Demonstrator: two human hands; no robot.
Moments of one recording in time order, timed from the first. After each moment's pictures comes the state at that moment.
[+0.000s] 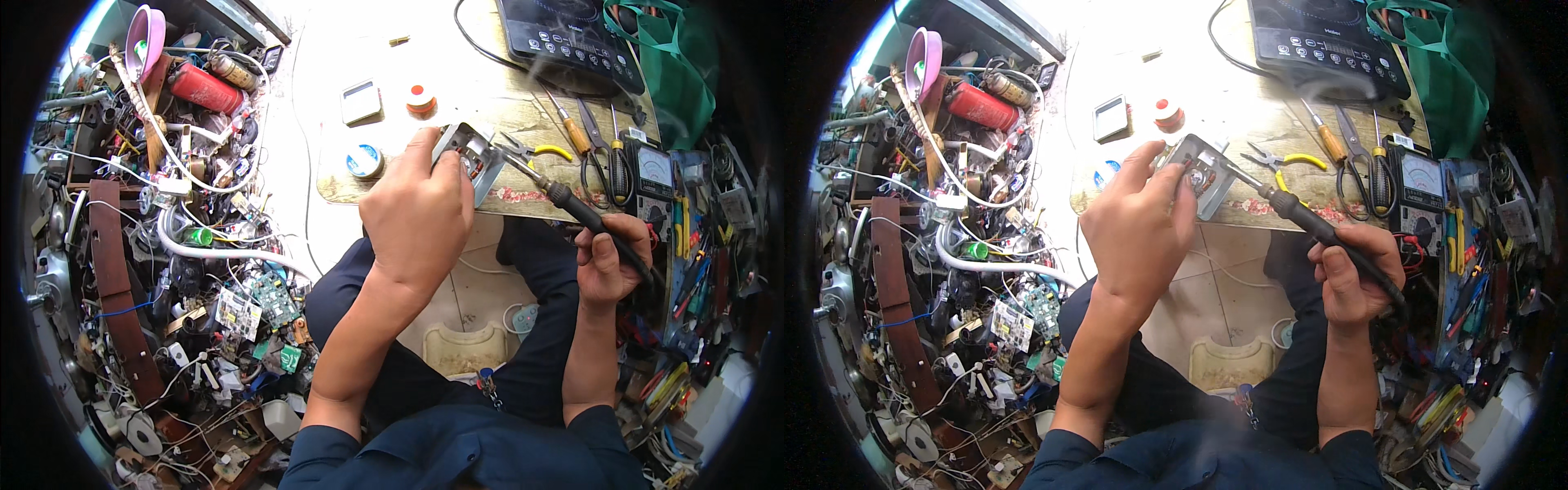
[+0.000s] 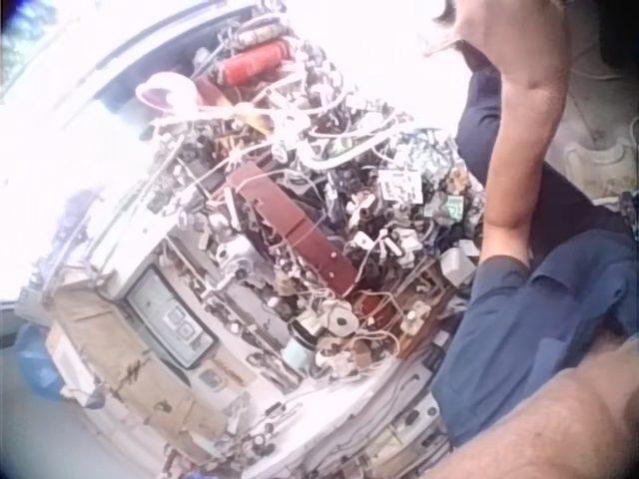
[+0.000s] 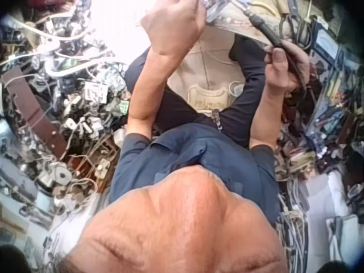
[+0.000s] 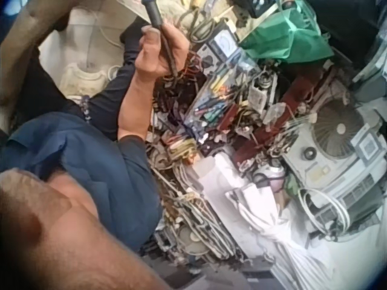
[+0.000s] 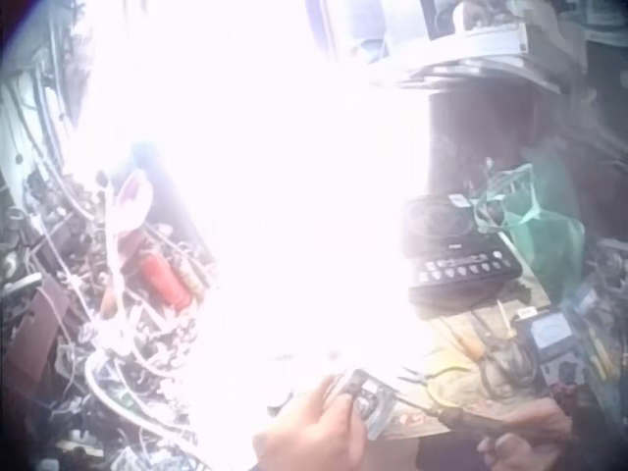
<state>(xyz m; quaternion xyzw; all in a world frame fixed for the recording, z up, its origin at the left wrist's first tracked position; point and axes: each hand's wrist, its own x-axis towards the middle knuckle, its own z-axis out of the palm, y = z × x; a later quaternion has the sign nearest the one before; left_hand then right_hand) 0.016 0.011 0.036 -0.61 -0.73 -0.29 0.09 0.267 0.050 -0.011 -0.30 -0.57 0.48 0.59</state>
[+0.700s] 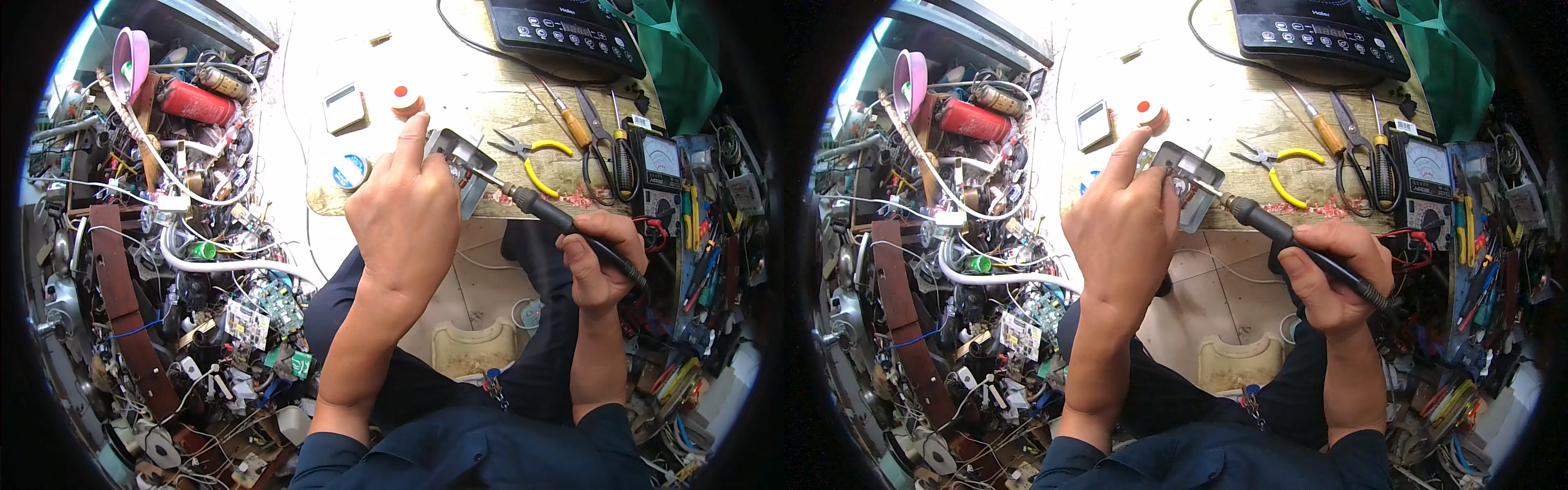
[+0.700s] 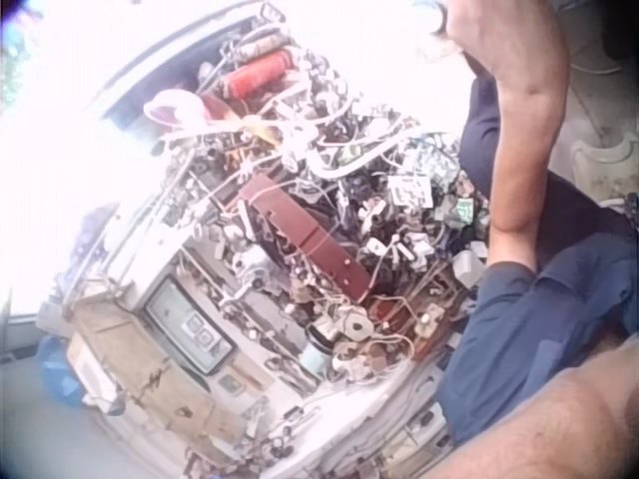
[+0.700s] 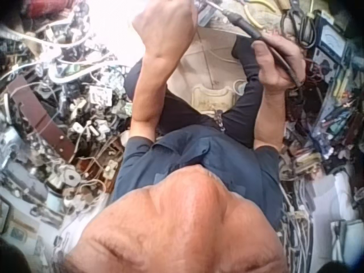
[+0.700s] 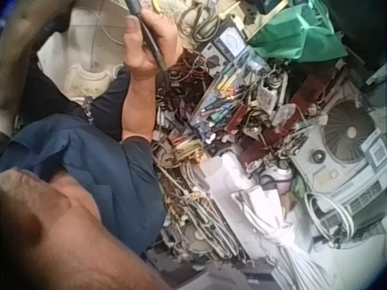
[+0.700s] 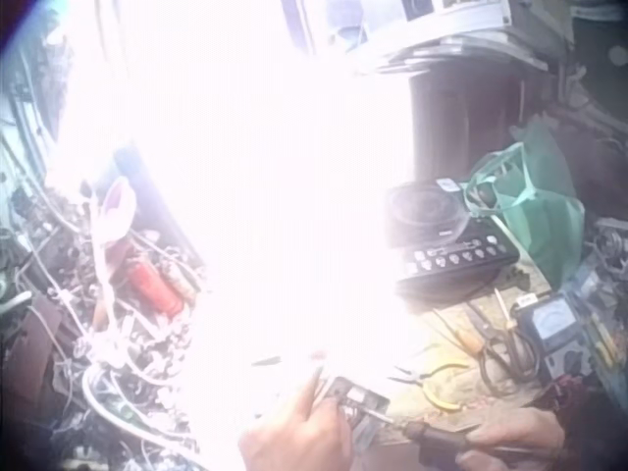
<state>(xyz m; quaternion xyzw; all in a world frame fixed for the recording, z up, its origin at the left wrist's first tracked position) 0.018 0.031 0.039 -0.64 -0.73 -0.19 0.10 0.262 0.059 -0.006 -0.35 -0.68 0.39 0.51</state>
